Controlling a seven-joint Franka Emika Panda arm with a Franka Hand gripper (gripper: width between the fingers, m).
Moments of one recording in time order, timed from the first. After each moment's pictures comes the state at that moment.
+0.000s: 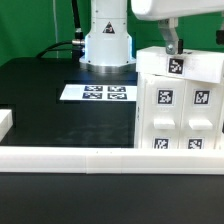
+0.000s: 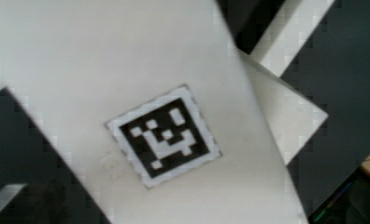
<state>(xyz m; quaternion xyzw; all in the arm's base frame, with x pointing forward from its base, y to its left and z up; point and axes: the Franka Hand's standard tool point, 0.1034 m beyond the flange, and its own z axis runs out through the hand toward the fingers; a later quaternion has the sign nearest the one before) 0.624 0.095 0.170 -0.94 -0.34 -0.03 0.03</state>
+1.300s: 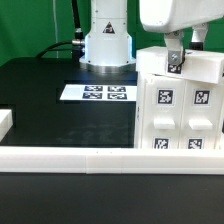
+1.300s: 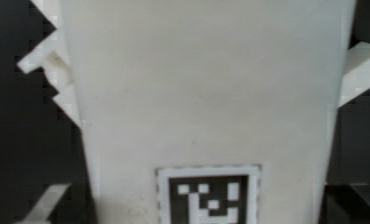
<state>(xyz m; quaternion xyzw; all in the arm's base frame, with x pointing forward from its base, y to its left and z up) 0.618 0.084 0.155 -0.90 -0.43 -0.02 0.01</state>
